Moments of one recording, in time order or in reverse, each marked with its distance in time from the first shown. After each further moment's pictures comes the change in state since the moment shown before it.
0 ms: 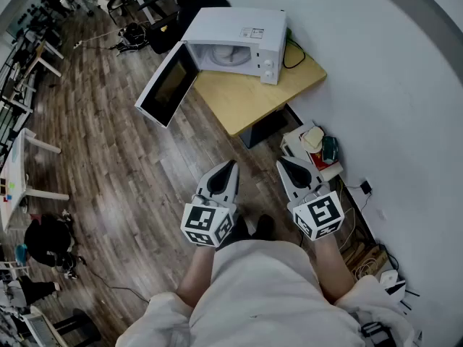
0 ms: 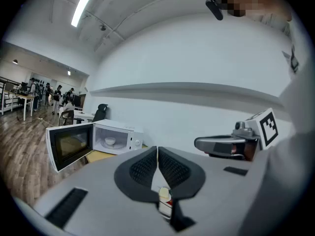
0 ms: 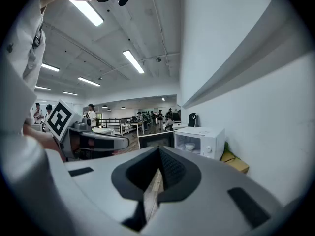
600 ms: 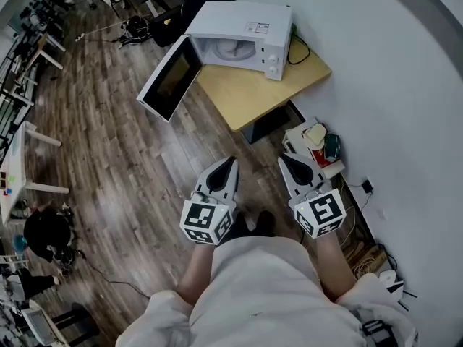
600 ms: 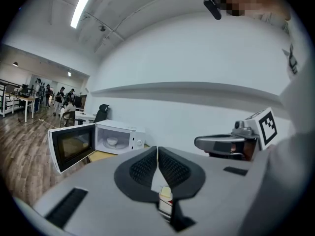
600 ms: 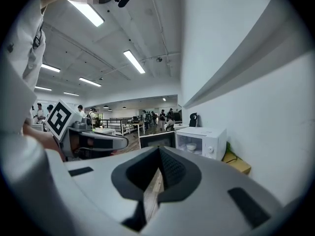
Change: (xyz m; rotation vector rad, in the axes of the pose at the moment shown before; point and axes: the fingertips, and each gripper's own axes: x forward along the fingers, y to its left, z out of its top) left arm -0.003 0.008 -0.002 0.008 0.006 0.013; right arm 0.007 0.002 -0.002 -0.003 0.000 0.009
